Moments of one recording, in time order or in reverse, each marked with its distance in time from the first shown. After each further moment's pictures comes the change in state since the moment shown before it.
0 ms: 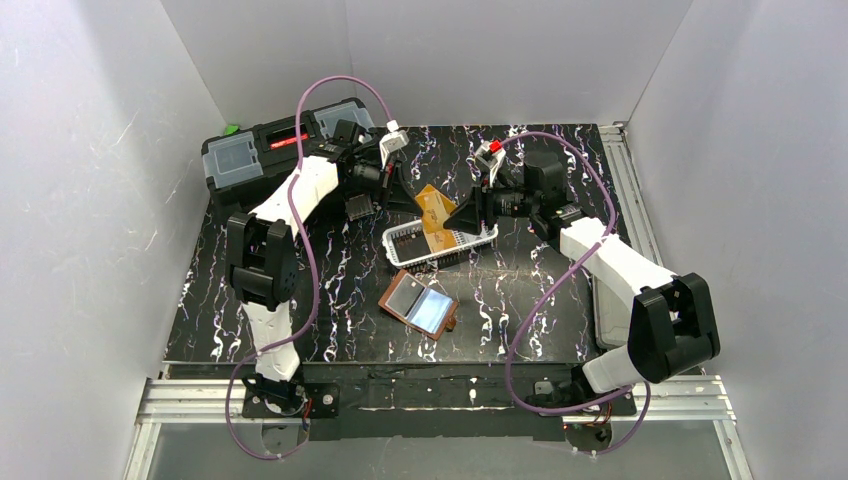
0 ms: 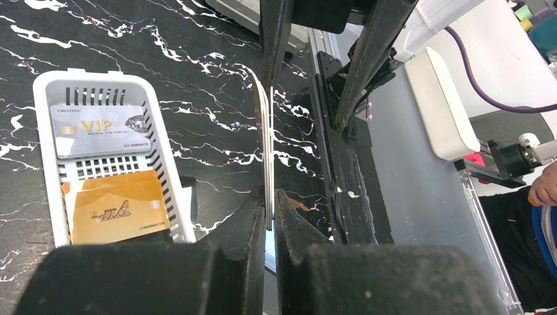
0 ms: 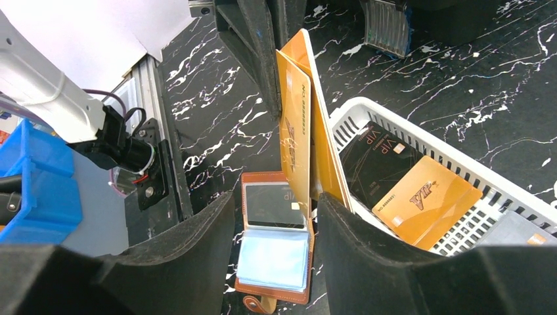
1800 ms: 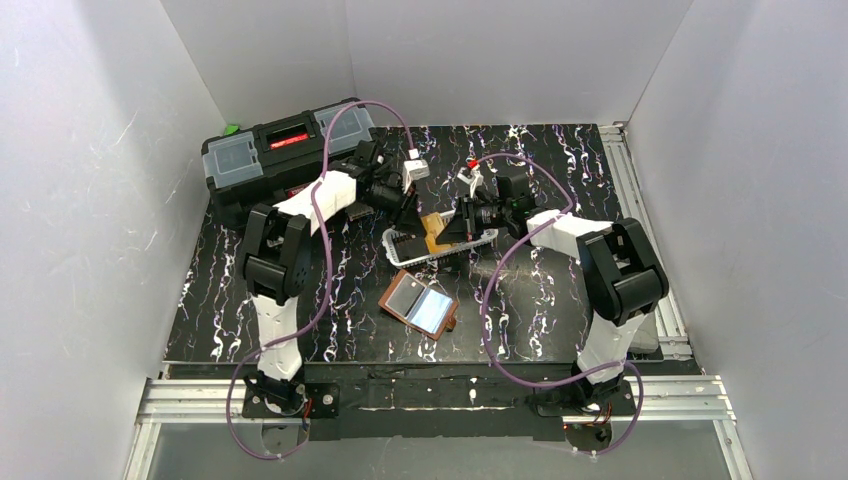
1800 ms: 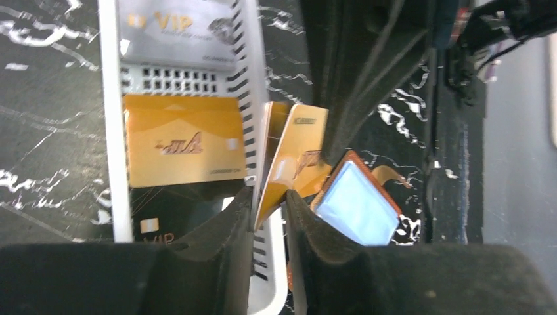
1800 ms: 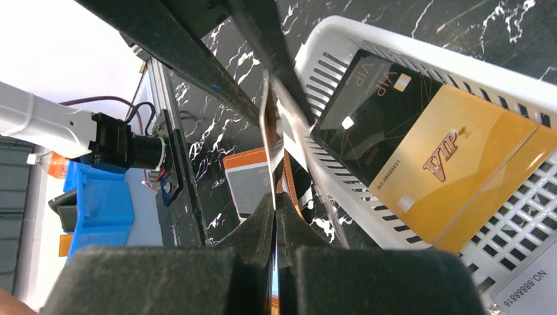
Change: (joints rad) left arm -0.060 0.071 -0.122 0.174 -0.344 -0.023; right arm 0.011 0.356 0.009 0.147 -0.082 0.189
